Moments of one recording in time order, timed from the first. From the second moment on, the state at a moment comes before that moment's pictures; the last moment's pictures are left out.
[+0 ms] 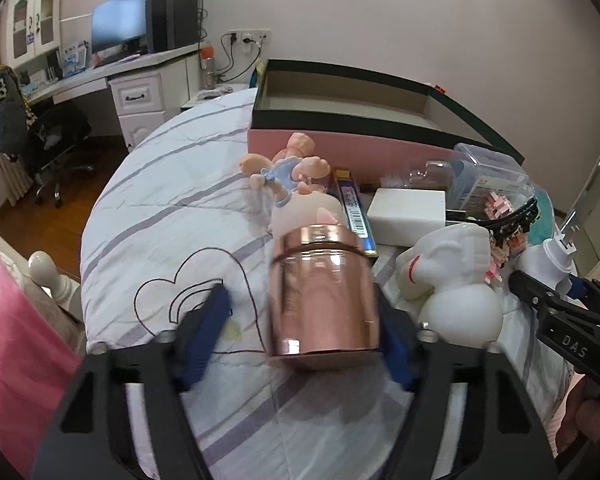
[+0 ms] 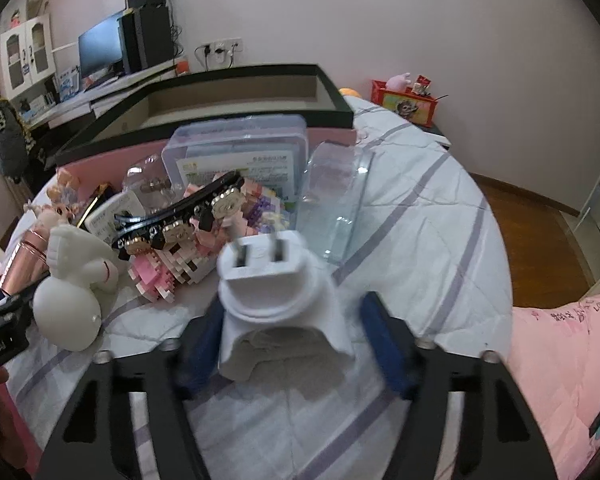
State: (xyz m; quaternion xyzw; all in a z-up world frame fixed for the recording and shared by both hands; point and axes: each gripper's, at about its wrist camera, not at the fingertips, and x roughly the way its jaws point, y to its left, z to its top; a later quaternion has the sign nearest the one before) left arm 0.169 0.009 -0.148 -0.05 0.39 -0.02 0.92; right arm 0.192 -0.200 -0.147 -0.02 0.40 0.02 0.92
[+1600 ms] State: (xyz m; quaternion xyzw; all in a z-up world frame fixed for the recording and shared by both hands) left arm 0.178 0.015 -0.107 -0.05 0.40 -0.04 0.92; right arm 0.177 -0.218 -0.138 0.05 0.44 0.08 0.89
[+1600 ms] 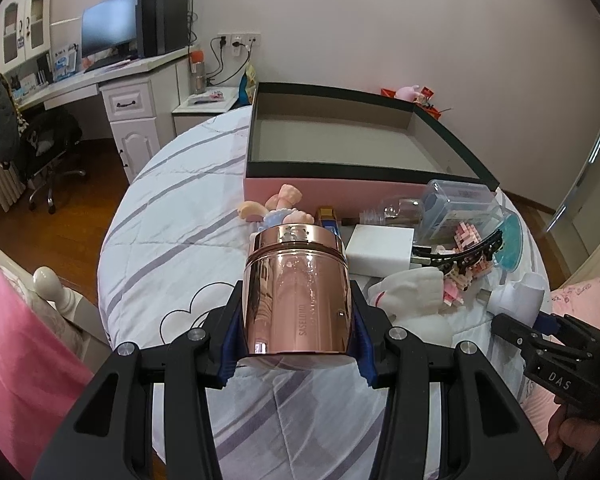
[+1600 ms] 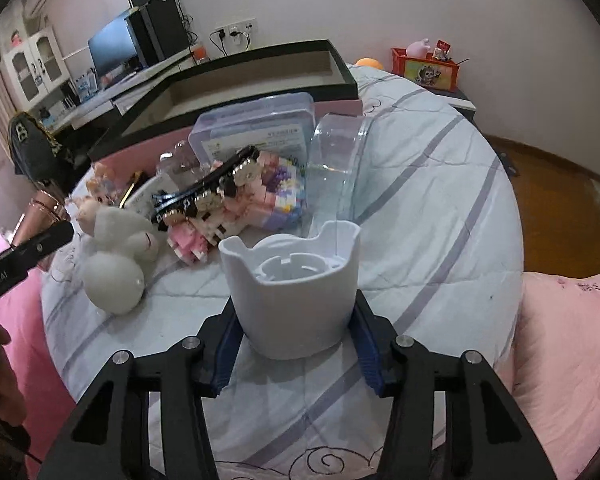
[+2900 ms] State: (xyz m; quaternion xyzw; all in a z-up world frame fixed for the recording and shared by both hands) left arm 0.354 -0.021 -0.081 -0.02 0.41 -0.04 0.91; right arm 0.359 -0.177 -0.076 0.03 0.40 0.12 0.91
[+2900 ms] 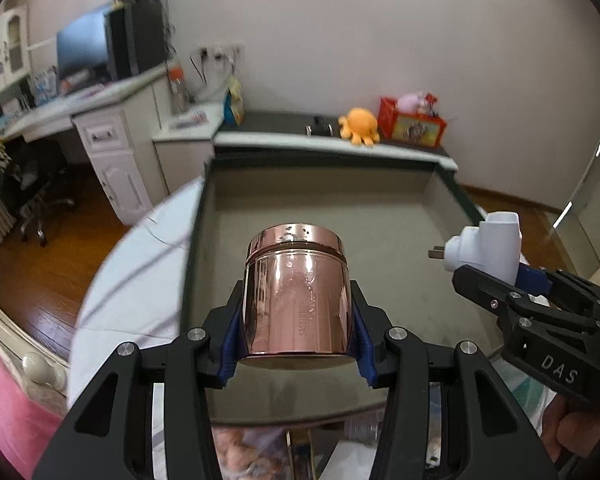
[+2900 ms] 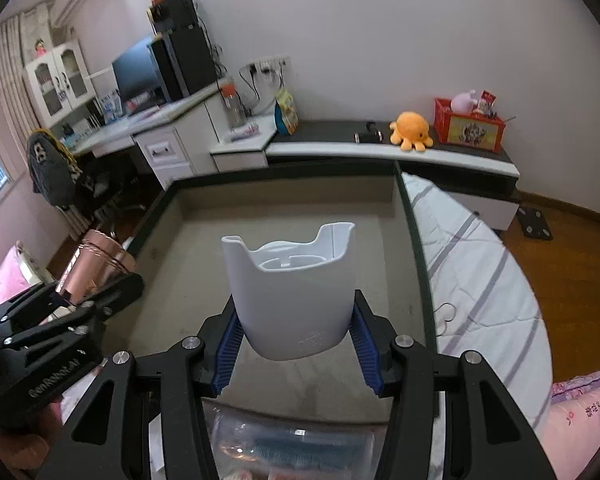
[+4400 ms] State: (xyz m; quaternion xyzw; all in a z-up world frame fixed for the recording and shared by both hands) left arm 0.161 0.004 -0.013 -0.03 0.30 0.00 0.95; right arm 0.183 -0.200 0.012 0.06 0.27 0.06 0.96
